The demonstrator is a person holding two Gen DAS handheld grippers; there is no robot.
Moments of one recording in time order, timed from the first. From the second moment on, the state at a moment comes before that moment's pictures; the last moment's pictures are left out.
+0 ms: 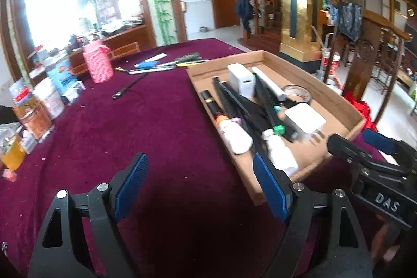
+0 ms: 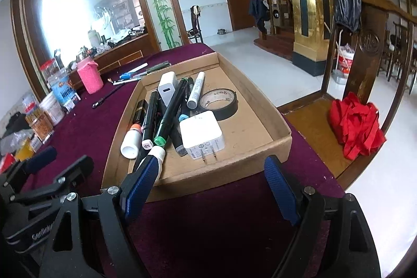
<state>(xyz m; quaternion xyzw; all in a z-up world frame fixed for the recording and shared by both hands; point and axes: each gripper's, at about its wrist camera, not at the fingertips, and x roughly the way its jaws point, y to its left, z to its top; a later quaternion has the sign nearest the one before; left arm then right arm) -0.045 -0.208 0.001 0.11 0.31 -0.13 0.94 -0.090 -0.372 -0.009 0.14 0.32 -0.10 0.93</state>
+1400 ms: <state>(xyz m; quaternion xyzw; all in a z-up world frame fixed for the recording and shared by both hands) -0.044 -0.209 -0.001 0.13 0.29 -0.11 0.94 -0.086 -0.347 0.000 0.06 0.30 -0.12 0.95</state>
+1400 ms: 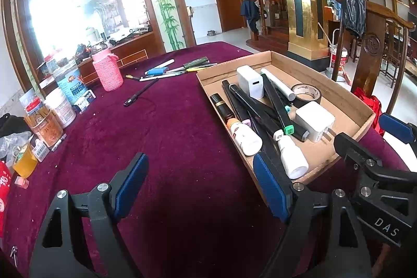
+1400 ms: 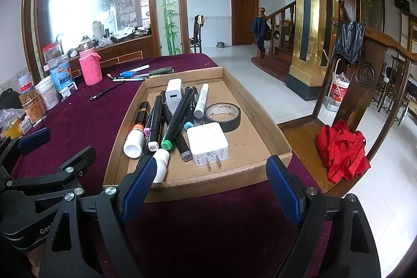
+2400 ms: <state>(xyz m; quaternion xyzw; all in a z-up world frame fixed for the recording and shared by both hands) -0.049 -0.213 -0.003 0.15 0.28 -0.11 0.94 -0.091 -0.346 0.003 0.06 0.29 -0.12 0.95</state>
